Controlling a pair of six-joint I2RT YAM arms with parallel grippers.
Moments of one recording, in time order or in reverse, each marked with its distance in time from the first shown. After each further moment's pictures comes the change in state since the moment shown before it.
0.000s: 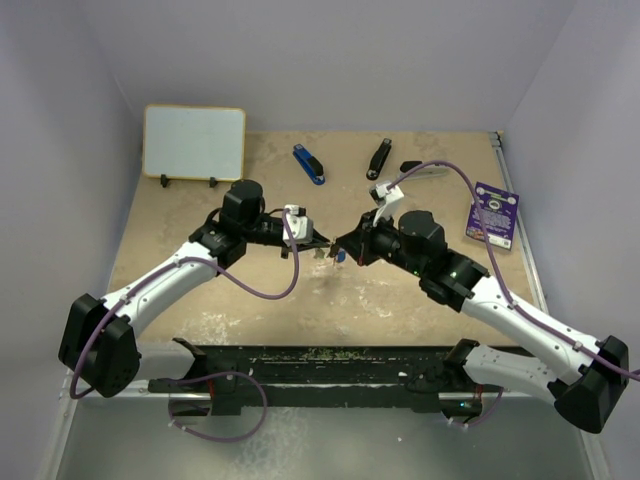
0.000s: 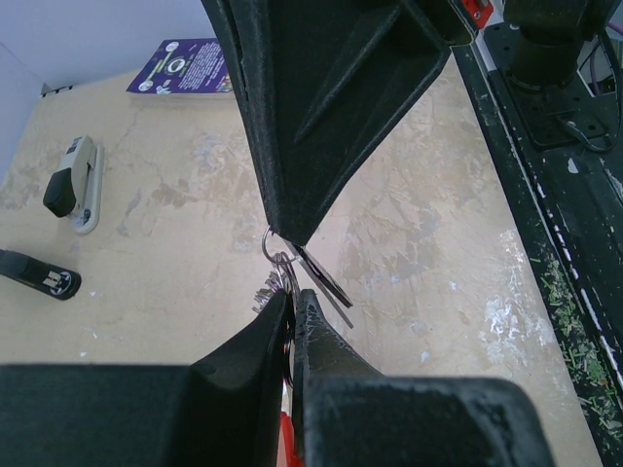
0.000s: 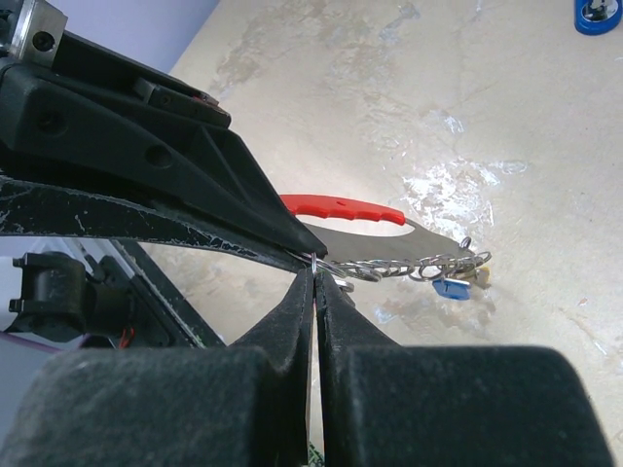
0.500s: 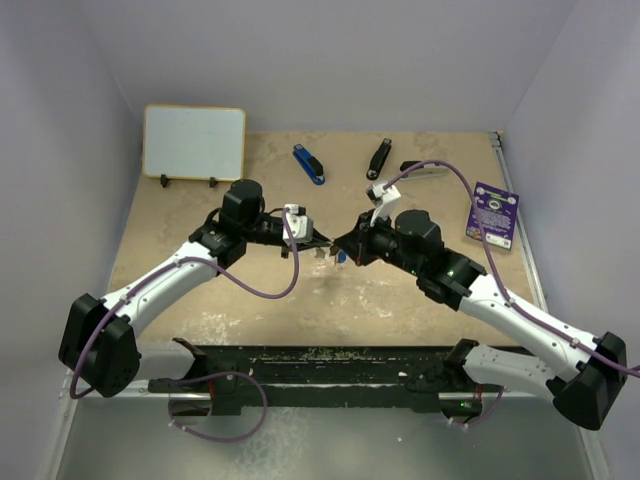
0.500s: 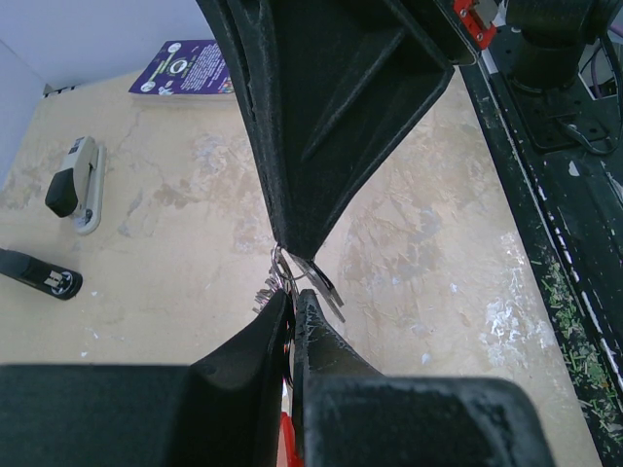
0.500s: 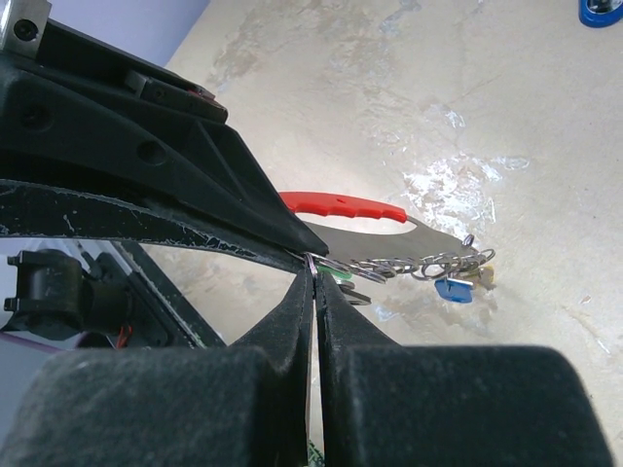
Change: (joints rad) left arm -0.002 0.000 0.000 0.010 -0.001 -0.017; right arm 0.004 0.023 0.008 -0.002 0.003 0.000
